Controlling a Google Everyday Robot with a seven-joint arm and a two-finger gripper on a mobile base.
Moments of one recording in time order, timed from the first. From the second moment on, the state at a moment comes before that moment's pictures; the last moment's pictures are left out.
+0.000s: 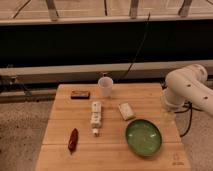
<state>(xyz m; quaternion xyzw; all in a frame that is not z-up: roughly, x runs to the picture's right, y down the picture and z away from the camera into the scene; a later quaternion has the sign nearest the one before) 0.284 0.105 0.685 -0.28 0.02 0.02 0.96</state>
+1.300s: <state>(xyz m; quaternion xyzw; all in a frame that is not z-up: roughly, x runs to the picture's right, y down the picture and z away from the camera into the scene) 0.282 0.146 0.701 -0.28 0.02 0.02 0.96</state>
